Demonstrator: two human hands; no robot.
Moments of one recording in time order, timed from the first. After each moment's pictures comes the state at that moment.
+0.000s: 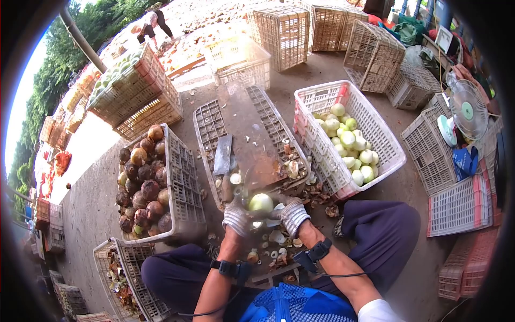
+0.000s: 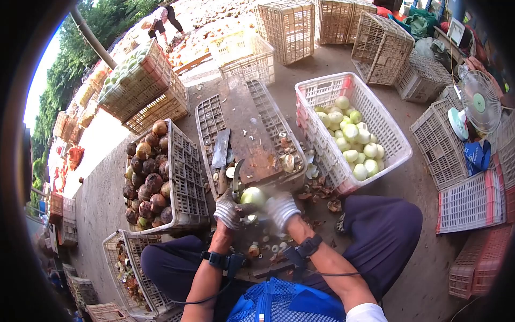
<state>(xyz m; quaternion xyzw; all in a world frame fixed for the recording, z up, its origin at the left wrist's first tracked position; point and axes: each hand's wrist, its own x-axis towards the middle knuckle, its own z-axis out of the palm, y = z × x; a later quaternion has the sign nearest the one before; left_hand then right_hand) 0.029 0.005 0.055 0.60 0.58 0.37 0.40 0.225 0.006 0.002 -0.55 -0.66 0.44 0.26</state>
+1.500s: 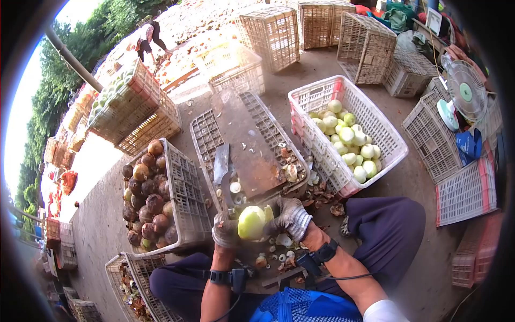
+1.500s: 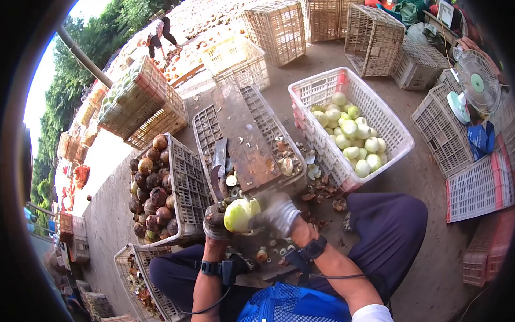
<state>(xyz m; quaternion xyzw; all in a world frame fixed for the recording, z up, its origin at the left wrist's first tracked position) 0.006 -0.001 0.086 0.72 0.44 0.41 0.33 0.230 -0.004 0.145 -0.45 -0.41 0.71 0.35</state>
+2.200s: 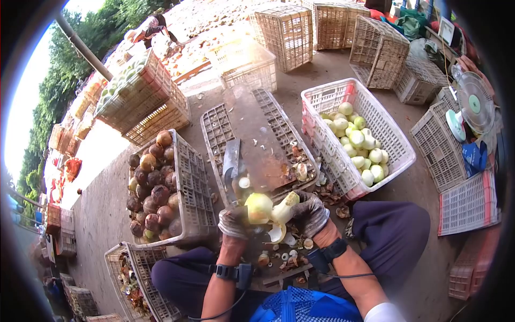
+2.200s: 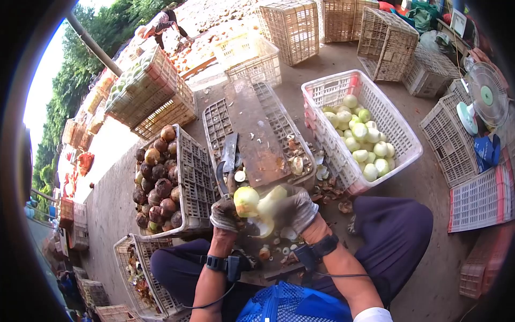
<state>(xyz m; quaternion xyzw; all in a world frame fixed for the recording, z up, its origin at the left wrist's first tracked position) 0.023 -0.008 0.123 0.60 0.53 0.40 0.44 0.244 -0.002 0.113 -0.33 -0.58 0.57 0.48</state>
